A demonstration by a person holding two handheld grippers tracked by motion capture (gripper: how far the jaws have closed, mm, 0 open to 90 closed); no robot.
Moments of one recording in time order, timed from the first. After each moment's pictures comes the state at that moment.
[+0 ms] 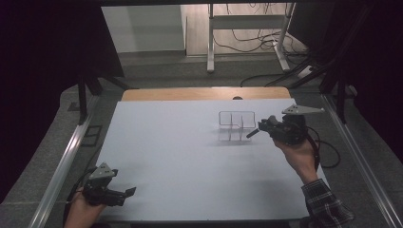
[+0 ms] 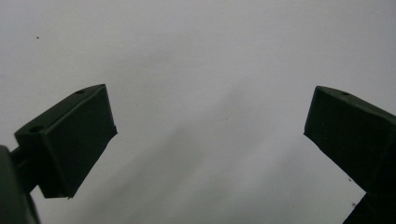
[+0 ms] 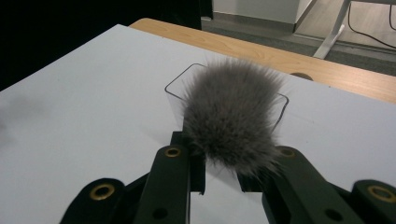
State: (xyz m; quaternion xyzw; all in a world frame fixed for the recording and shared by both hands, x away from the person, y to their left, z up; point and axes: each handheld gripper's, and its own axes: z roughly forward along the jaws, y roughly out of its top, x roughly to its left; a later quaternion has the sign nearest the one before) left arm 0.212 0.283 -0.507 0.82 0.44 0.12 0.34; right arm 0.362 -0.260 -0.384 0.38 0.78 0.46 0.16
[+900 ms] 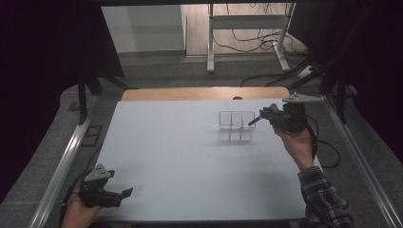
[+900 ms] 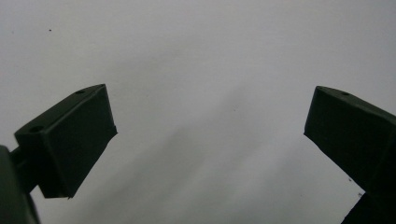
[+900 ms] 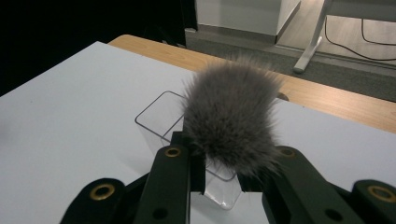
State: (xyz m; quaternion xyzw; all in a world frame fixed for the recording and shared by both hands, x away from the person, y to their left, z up) left arm 0.208 0.291 -0.509 0.82 0.44 0.12 0.34; right arm 0.392 -0.260 -0.374 0.40 0.77 0.47 0.19
